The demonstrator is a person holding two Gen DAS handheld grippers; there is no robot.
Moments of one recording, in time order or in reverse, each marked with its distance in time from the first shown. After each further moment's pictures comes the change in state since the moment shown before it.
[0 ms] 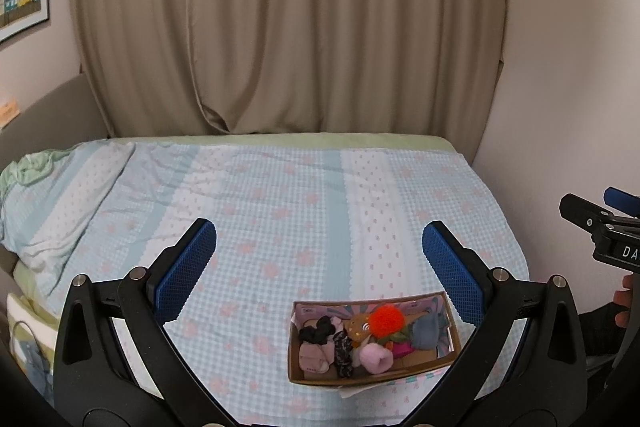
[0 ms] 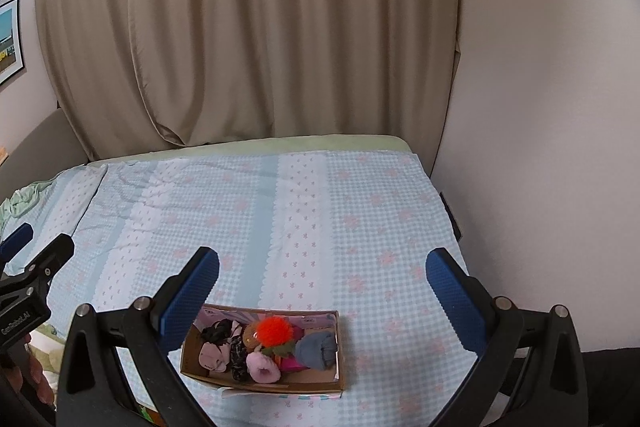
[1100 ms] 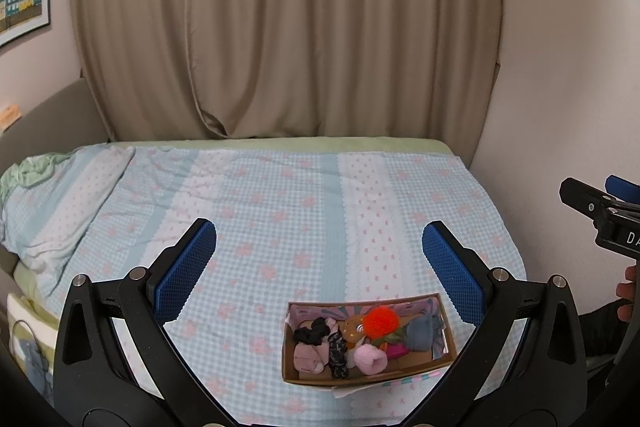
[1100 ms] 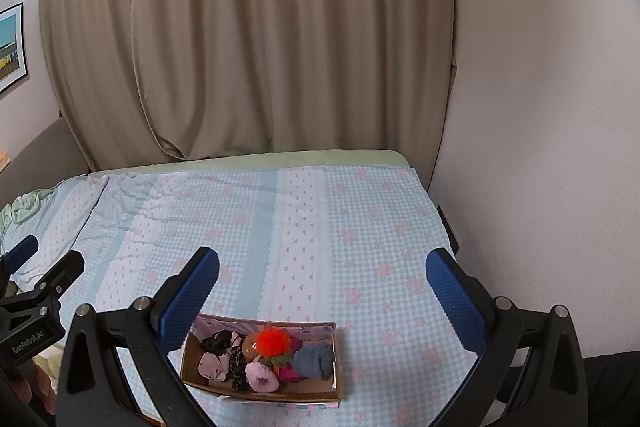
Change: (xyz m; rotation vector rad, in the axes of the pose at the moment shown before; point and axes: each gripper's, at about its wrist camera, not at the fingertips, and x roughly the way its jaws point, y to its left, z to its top) left arm -0.003 0.001 0.001 0.007 -0.011 -0.013; right arm -0.012 -0.004 0.007 0.004 -0.051 -0.002
